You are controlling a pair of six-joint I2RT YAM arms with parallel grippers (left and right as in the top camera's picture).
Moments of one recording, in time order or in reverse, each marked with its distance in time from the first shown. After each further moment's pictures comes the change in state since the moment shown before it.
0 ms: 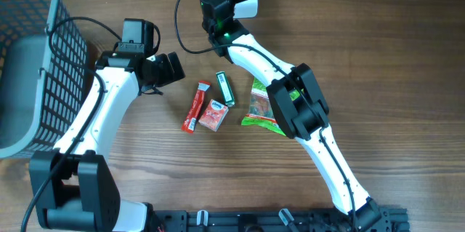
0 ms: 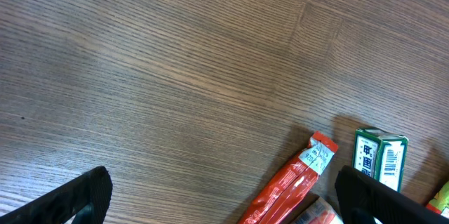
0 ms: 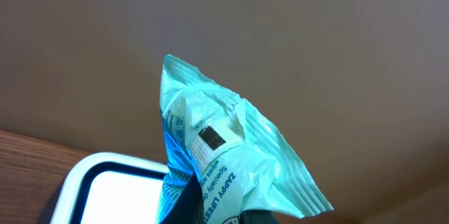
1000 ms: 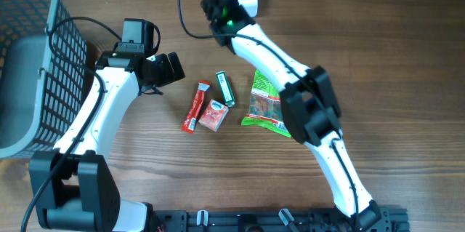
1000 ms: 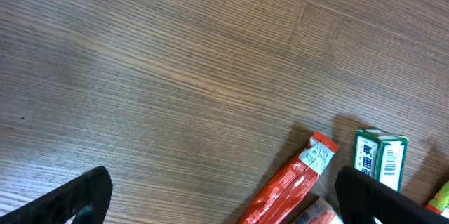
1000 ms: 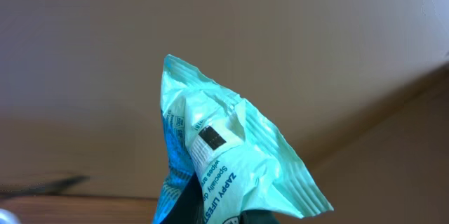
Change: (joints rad) left arm 0.000 0.000 0.000 0.000 0.000 0.000; right arm 0.000 -0.187 0.013 0.073 0.204 -0.417
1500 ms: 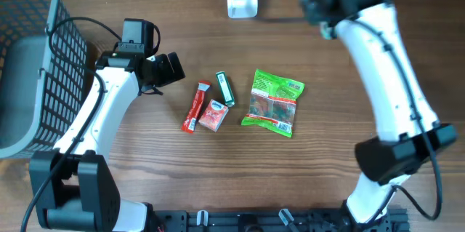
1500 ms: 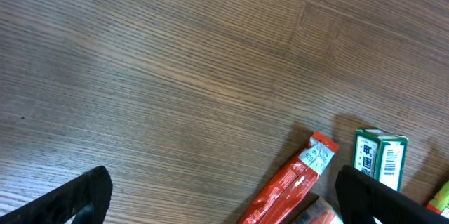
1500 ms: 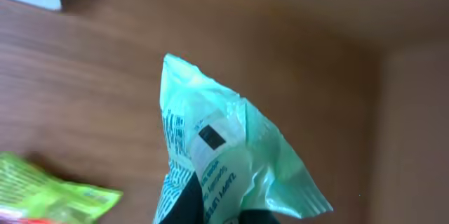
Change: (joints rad) left arm 0.000 0.000 0.000 0.000 0.000 0.000; right arm -0.302 -0.542 -0.010 -1.808 -0.747 0.976
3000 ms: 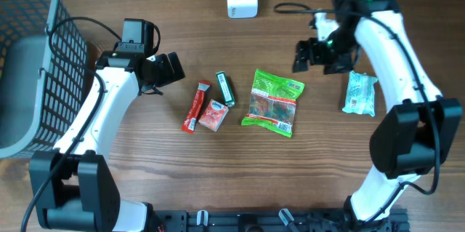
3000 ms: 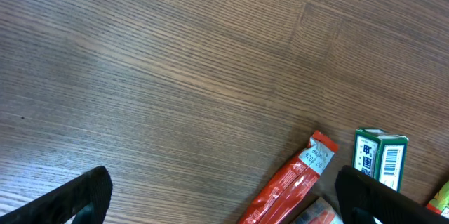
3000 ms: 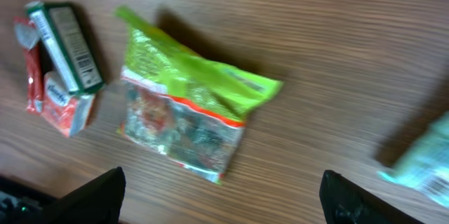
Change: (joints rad) left arm 0.000 0.000 0.000 0.000 0.000 0.000; right arm -0.173 0.004 -0.479 0.001 -0.724 0.100
